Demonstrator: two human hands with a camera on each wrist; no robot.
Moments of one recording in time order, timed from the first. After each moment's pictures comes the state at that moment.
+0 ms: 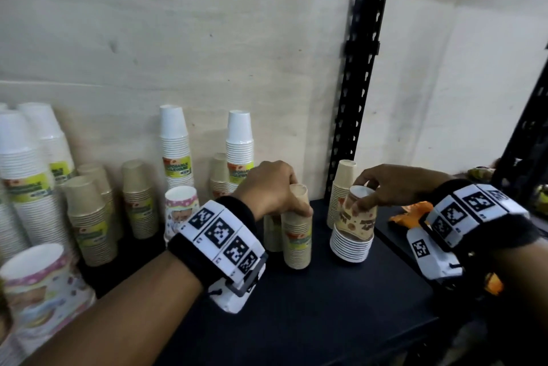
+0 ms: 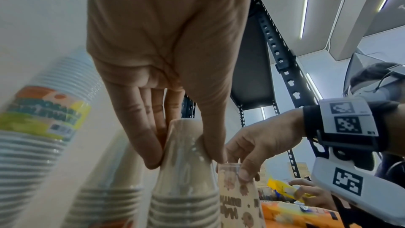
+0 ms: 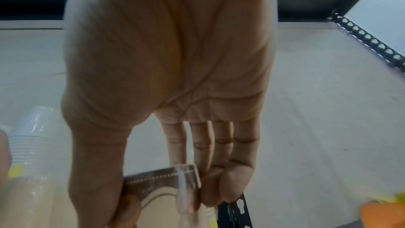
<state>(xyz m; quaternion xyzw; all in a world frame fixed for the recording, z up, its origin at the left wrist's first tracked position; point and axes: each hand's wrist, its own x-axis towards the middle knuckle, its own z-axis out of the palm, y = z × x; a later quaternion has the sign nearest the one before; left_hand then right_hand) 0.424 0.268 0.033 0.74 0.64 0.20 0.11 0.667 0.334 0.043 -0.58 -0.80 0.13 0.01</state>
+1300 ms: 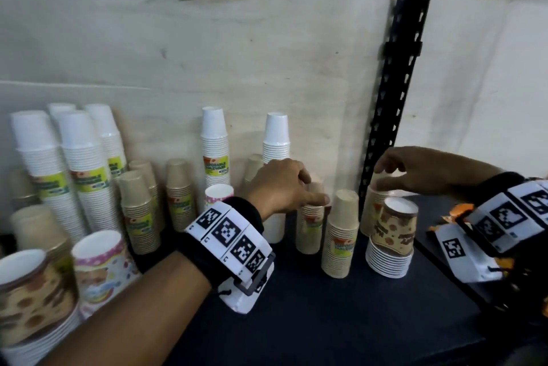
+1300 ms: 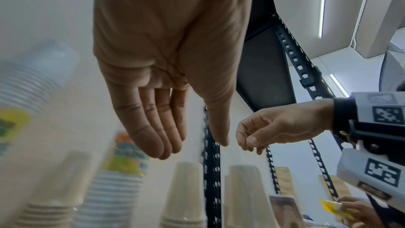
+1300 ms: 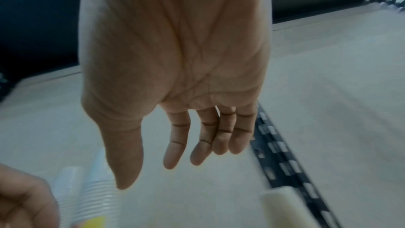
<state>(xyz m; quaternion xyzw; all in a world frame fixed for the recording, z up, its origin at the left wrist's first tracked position) 0.385 0.251 0.037 0.72 0.64 0.25 0.13 0.636 0.324 0.071 -0.53 -0.84 0.06 0.09</state>
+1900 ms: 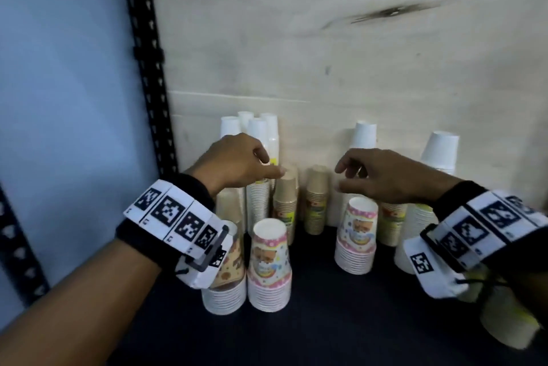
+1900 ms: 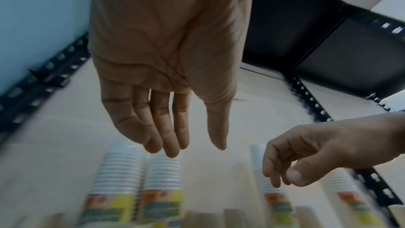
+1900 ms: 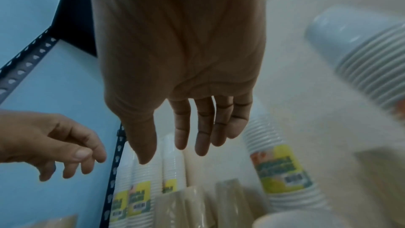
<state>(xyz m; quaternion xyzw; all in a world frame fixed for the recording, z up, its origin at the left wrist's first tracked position) 0.159 0.118 0.086 0.51 0.82 0.24 -0.01 0.367 0.272 0.075 -0.27 -0.95 0.11 0.14</state>
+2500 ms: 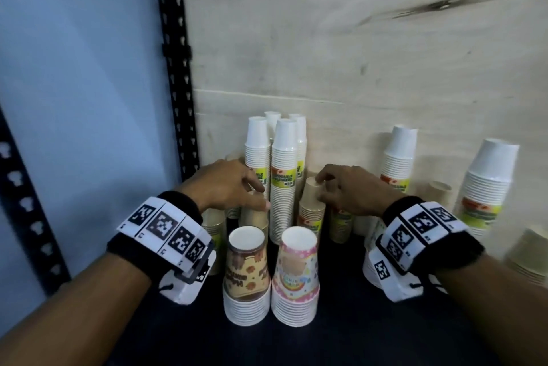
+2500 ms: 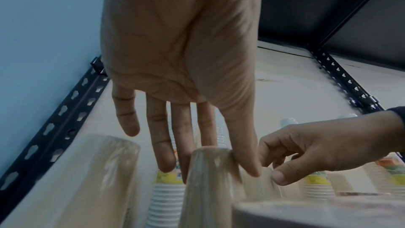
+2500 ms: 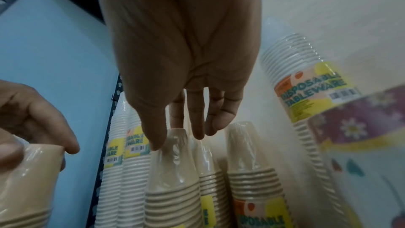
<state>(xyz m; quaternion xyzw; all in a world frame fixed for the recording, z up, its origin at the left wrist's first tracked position) 0.098 0.095 0.053 0.52 0.84 0.16 0.05 0.271 0.282 0.032 -0.26 -0.96 0.07 0.11</state>
